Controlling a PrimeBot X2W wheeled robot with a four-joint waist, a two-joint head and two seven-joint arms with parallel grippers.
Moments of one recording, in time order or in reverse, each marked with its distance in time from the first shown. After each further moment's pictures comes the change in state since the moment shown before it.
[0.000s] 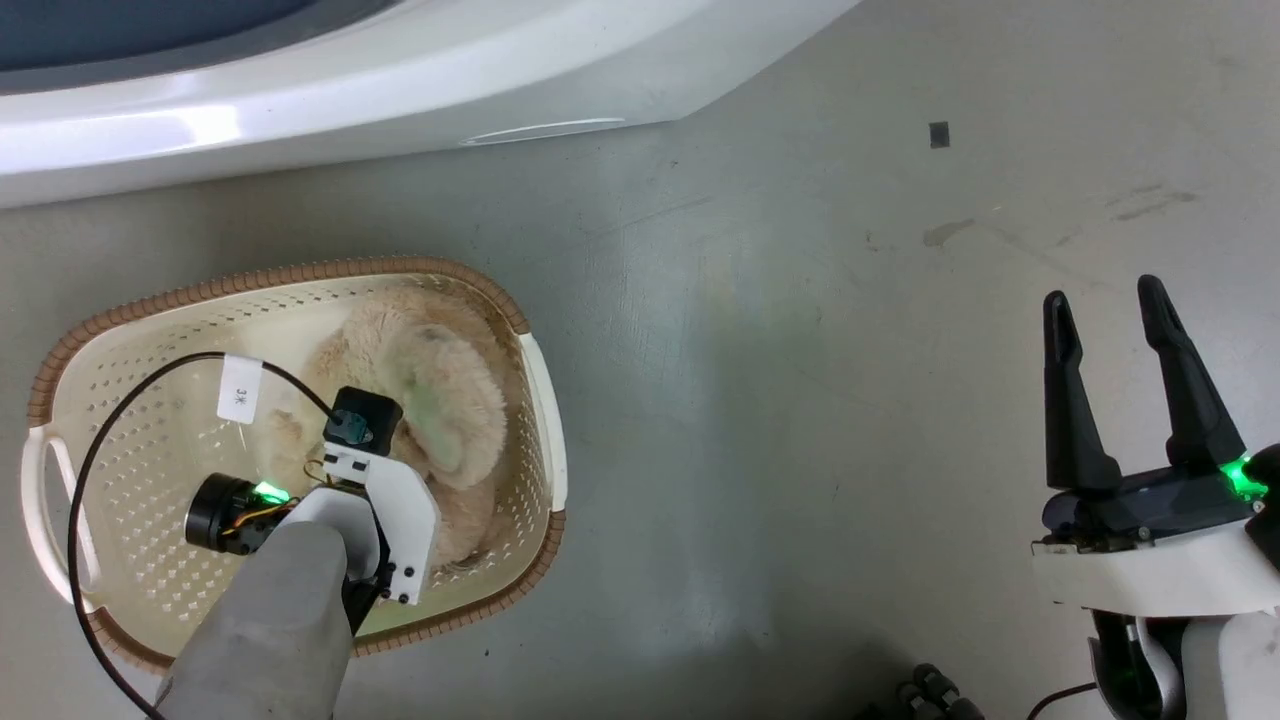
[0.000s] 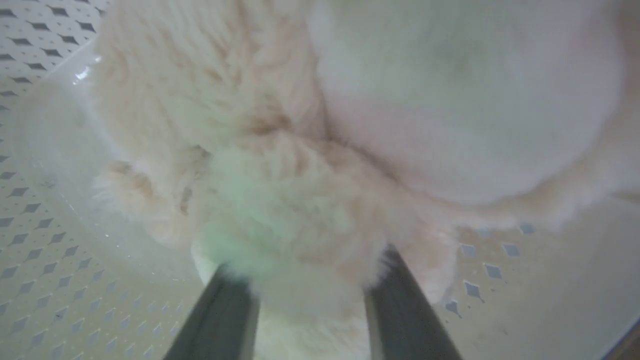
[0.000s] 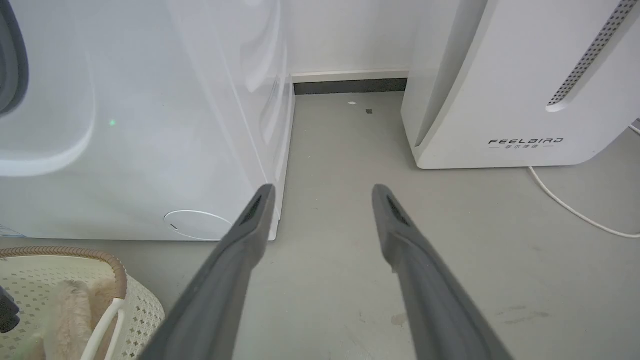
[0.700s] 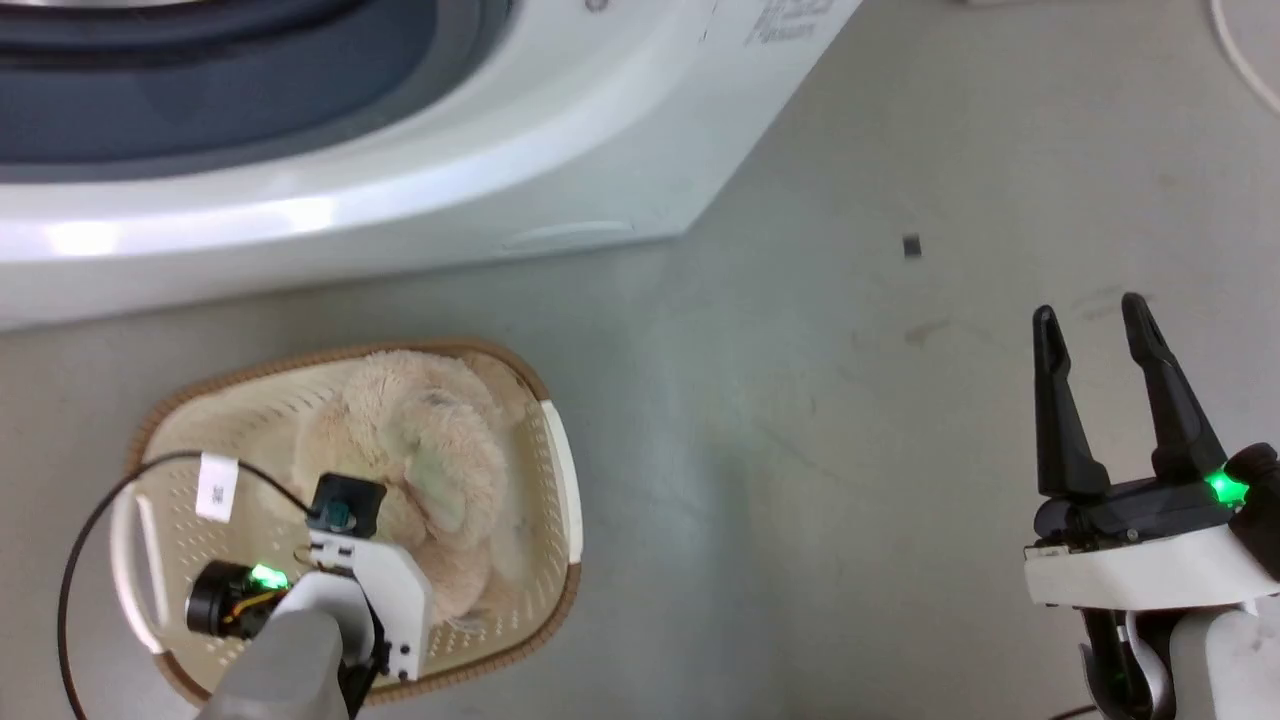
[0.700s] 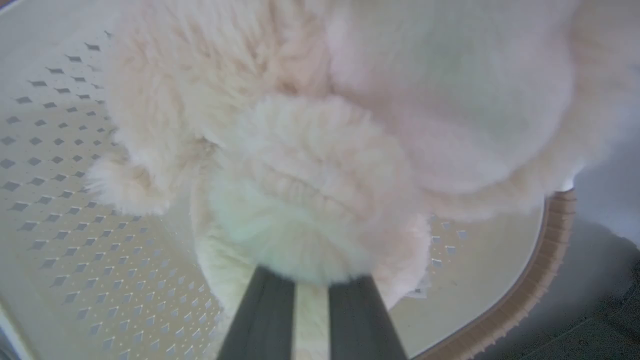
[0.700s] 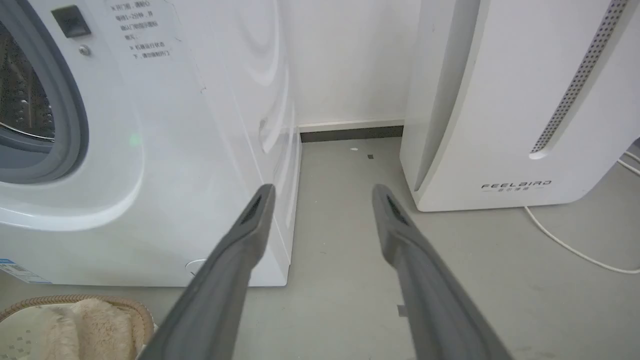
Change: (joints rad) left arm 0.110 0.003 -0.002 0.010 -0.065 -0.011 -0.151; right arm -0.005 0.000 0.001 0.059 0.023 0.000 0.000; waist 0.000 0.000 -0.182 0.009
